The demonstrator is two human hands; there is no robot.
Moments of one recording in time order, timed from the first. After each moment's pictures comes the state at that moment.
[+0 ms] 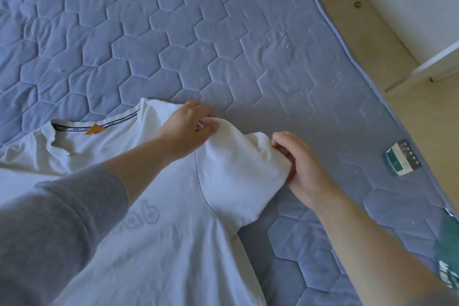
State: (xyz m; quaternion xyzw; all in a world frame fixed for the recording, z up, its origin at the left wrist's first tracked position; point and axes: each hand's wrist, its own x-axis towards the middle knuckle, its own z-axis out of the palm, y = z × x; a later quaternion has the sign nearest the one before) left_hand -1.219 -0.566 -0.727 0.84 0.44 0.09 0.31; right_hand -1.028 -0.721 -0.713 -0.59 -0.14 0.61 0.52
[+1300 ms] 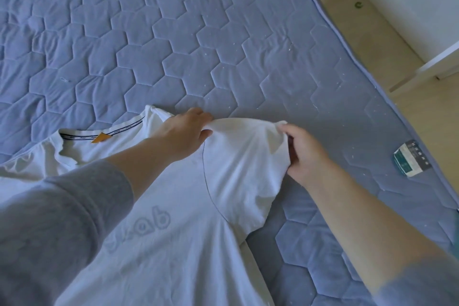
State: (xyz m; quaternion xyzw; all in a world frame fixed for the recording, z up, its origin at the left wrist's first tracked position) left_hand -1.224 -0.553 -0.723 0.90 0.40 -0.07 0.19; right_hand -1.026 -0.684 -0.713 -0.60 0.03 0.60 0.53
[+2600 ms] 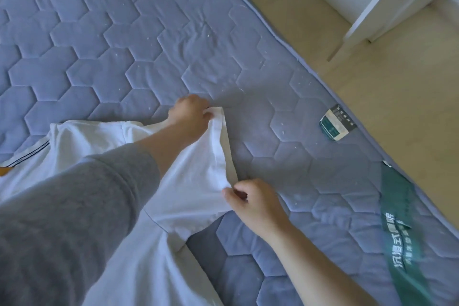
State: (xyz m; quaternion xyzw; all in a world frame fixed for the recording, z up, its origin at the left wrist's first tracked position) left_hand -1.057 -0.597 -0.744 0.88 0.41 -0.05 0.24; right_hand -1.016 -0.816 -0.763 -0.80 -0.42 0.34 0.26
